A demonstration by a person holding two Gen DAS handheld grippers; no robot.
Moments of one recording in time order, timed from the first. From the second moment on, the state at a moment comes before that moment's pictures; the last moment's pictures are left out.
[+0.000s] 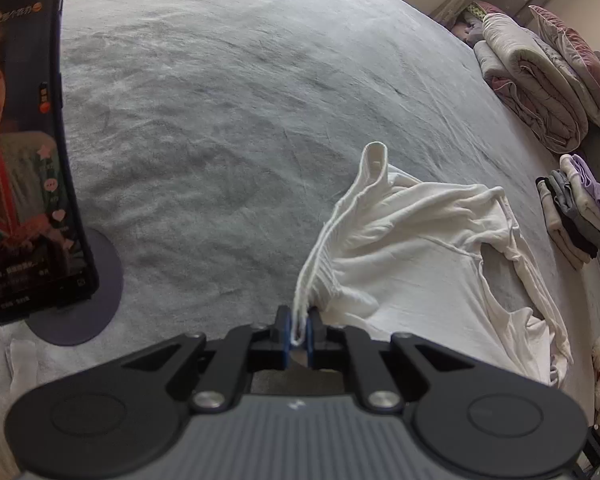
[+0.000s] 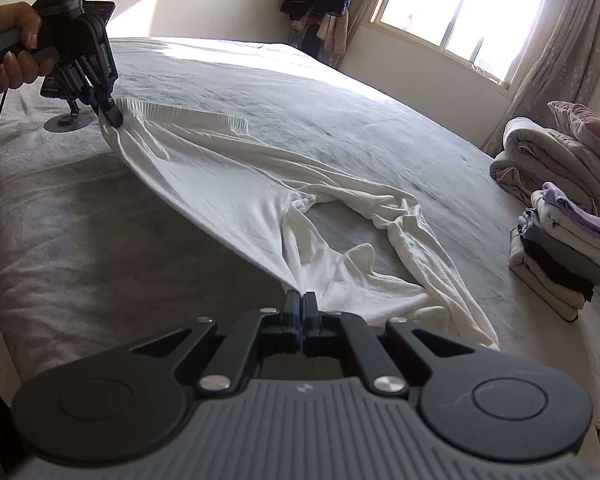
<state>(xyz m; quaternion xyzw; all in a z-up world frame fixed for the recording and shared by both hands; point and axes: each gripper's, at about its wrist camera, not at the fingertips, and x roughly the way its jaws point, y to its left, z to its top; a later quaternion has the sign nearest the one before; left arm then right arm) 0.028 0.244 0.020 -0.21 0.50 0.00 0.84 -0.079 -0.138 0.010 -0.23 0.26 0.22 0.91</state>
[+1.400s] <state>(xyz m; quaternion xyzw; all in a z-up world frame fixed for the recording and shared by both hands) -0.015 0.108 0.049 -0.06 0.42 -0.07 0.90 -0.027 -0.244 0.010 -0.07 0.40 0.12 0.90</state>
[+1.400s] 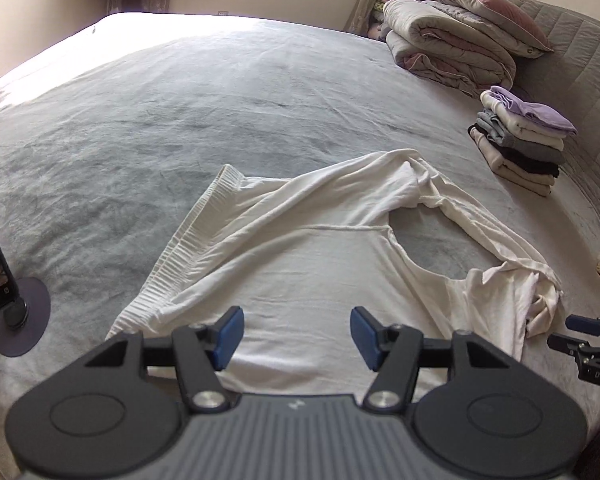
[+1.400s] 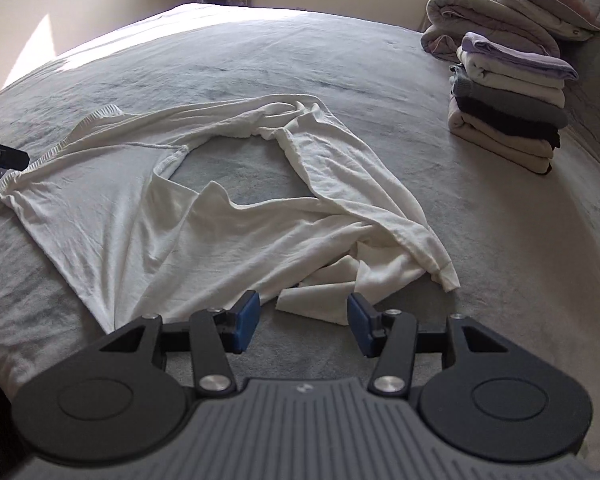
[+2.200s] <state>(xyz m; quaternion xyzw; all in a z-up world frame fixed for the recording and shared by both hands) -0.059 -0.050 -0.007 0.06 0.38 -0.26 0.89 -0.018 -0.348 0.009 0.07 0.36 -0.01 0.93</state>
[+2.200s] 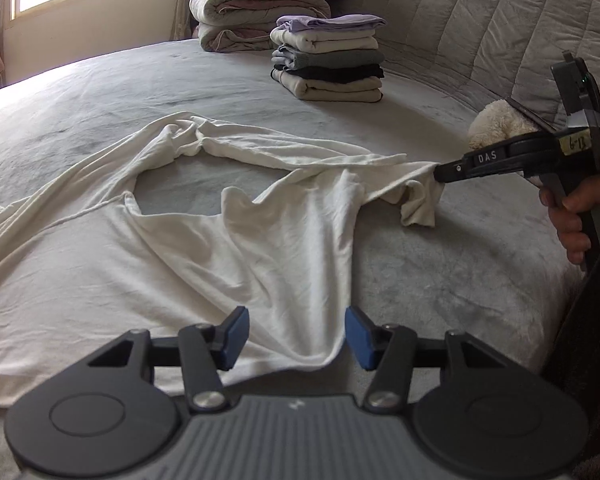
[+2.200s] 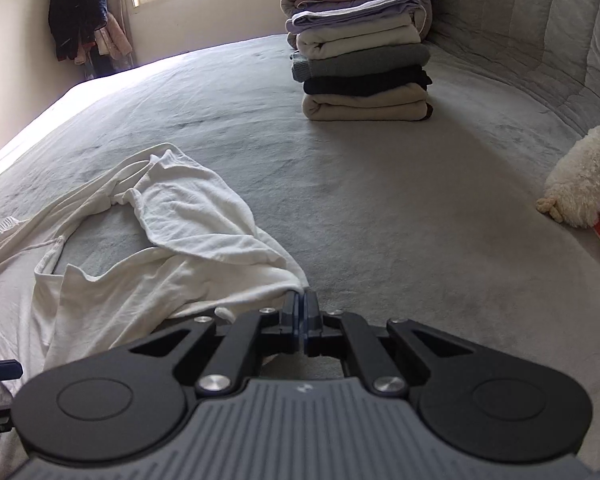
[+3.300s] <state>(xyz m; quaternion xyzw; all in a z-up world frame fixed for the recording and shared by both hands) -0.074 -0.070 -0.021 0.10 0.34 -0.32 0.88 -0.093 -0.323 0.019 -0.13 0.40 0.10 0.90</state>
